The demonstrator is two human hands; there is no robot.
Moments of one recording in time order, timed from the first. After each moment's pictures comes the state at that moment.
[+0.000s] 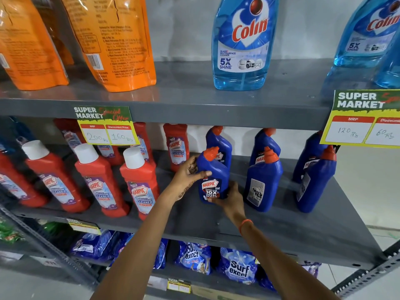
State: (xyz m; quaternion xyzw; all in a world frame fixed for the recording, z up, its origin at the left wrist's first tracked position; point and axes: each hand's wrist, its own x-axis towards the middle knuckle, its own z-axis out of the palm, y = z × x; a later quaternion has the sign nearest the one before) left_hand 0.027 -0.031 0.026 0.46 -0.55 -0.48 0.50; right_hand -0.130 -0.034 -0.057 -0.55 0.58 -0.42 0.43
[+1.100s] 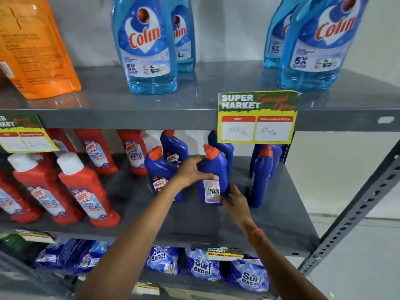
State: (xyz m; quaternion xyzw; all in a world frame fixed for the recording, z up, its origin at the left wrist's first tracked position) left_hand -0.123 -0.059 0.049 0.56 -0.68 -0.35 0.33; right_hand -0.279 -0.019 -0.044 -0.59 0.58 -0.42 0.38
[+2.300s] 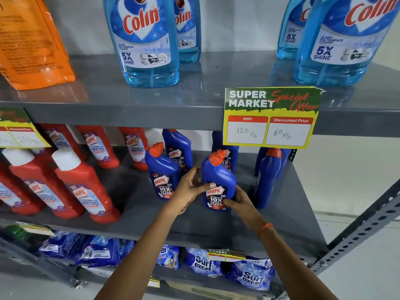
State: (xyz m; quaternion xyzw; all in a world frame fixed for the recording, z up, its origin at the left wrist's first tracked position) left_hand -0.114 -0.028 -0.001 0.50 -0.55 -0.49 0.44; right_hand -0.300 -0.039 -0.058 -0.57 0.40 -0.42 0.58
